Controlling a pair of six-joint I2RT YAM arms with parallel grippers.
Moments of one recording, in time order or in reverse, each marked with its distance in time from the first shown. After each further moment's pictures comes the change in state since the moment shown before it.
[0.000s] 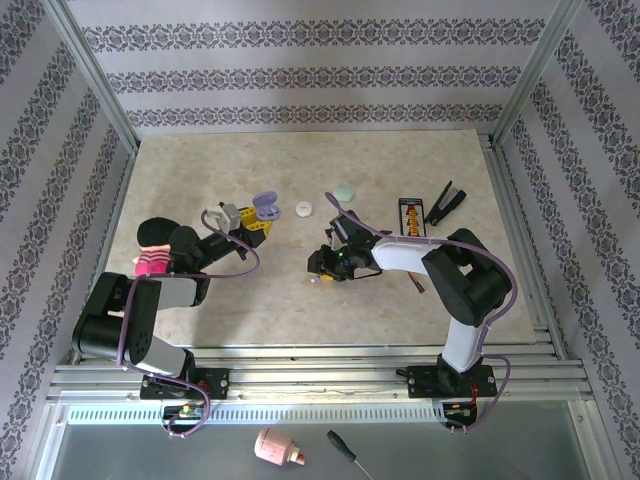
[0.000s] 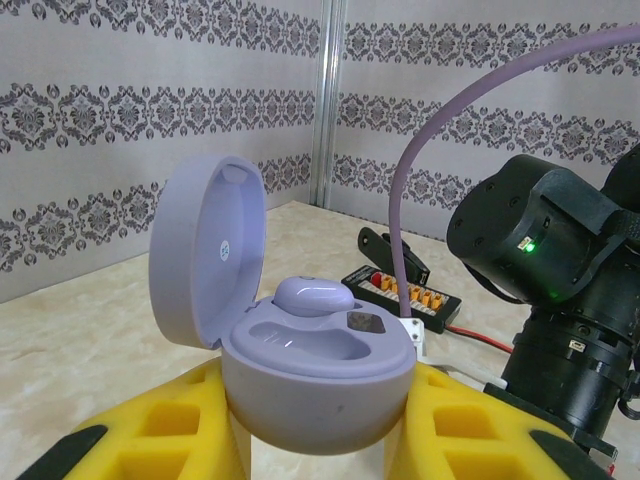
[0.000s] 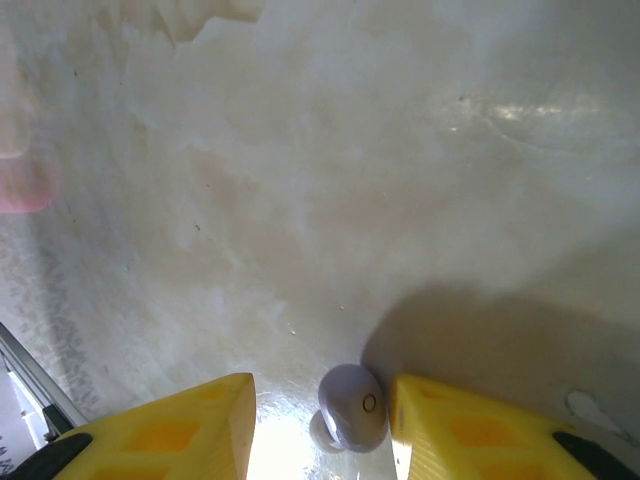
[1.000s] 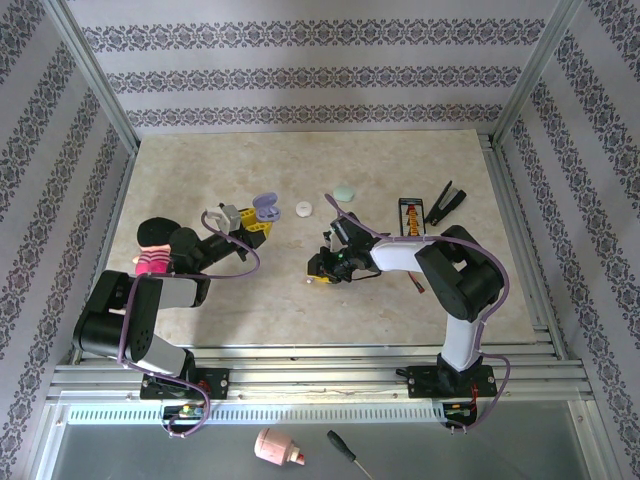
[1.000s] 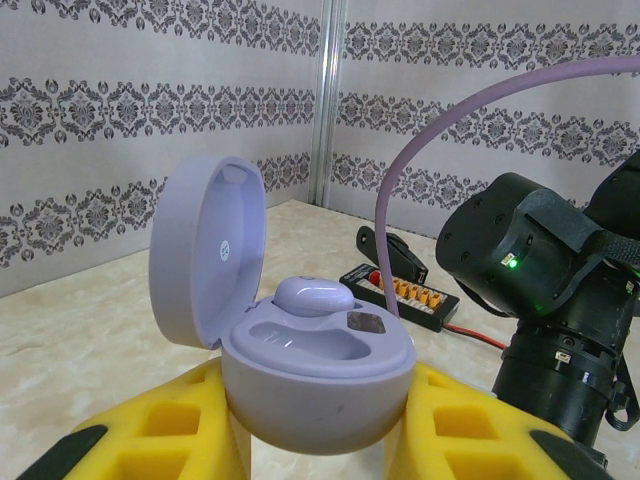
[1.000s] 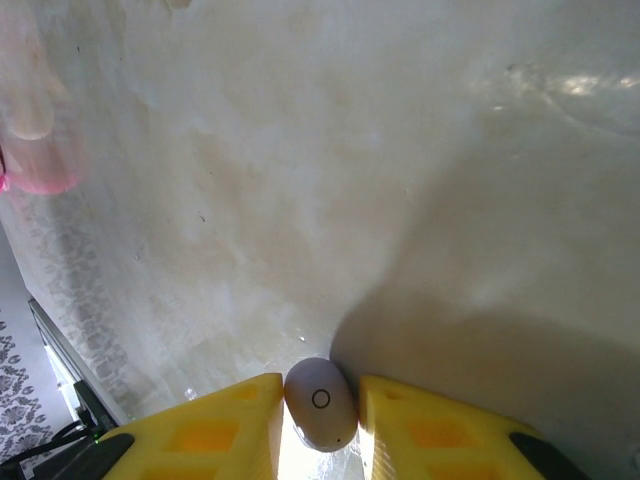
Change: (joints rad) left arm 0.000 0.015 -0.010 0.024 0.000 -0.010; right arm -0.008 0.045 -0.019 0.079 -0.090 0.018
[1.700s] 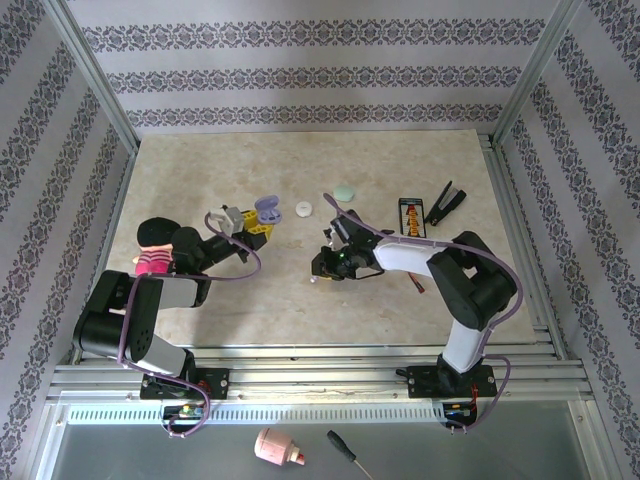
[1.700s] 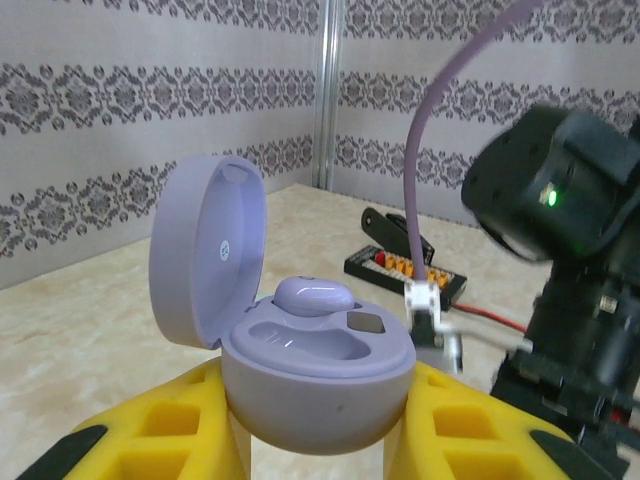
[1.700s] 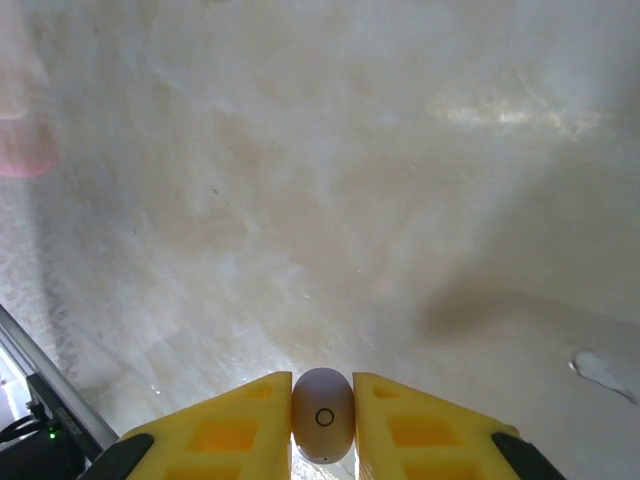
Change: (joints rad) left arm -0.014 0.000 0.000 -0.067 -0.005 0.082; right arm 0.011 -0.093 0.029 -0.153 0.092 -0.112
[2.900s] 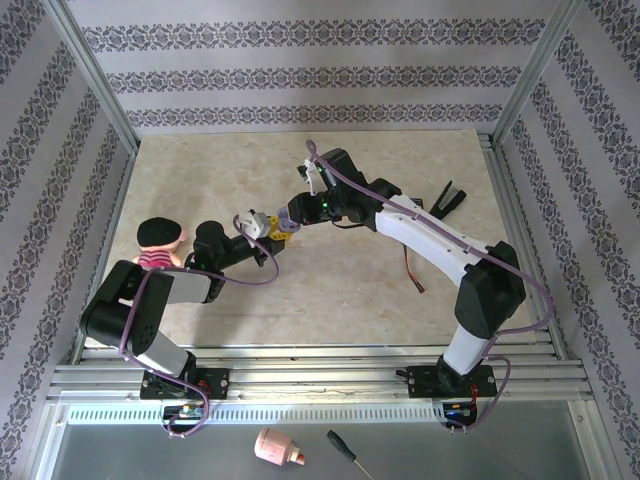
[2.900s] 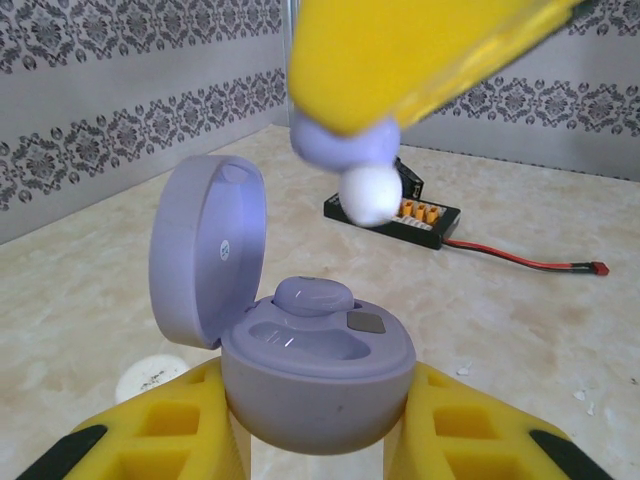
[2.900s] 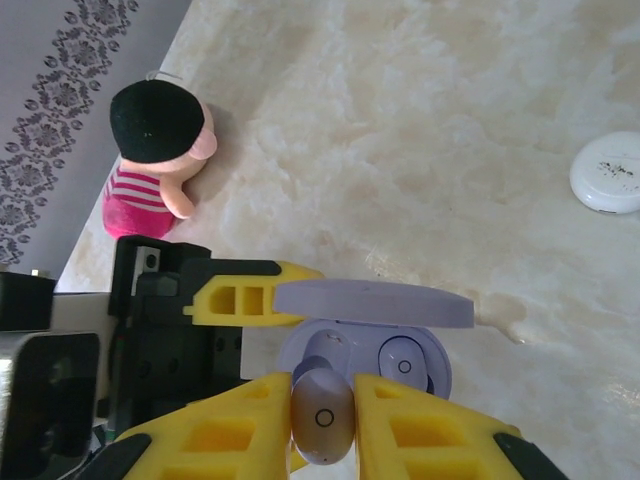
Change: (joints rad) left arm -0.138 0.060 0.073 -0.174 -0.098 0.180; right arm 0.043 -0.049 0.550 -0.326 0.153 -0.289
